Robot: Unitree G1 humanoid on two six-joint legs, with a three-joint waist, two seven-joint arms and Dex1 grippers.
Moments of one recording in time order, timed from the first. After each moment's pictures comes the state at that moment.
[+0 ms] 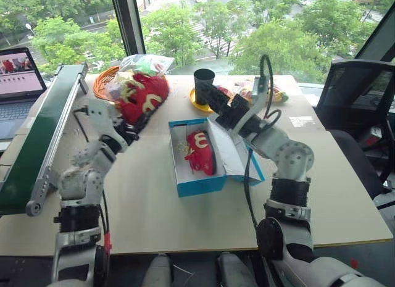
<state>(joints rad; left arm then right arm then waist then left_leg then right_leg) -0.52 0.38 0.22 -0.06 -0.56 0.57 -0.39 -0.85 0.04 -0.43 0.06 0.99 1.00 0.17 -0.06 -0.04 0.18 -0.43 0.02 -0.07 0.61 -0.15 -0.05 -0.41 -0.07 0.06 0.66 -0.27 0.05</state>
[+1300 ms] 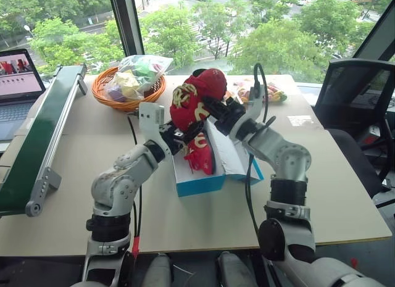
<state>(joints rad) -0.49 0.27 0.12 -0.30 -0.67 0.81 -0.28 -0.86 -0.03 -0.37 0.13 1.07 0.92 0.00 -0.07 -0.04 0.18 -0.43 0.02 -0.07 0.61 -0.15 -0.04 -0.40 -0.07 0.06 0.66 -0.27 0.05</state>
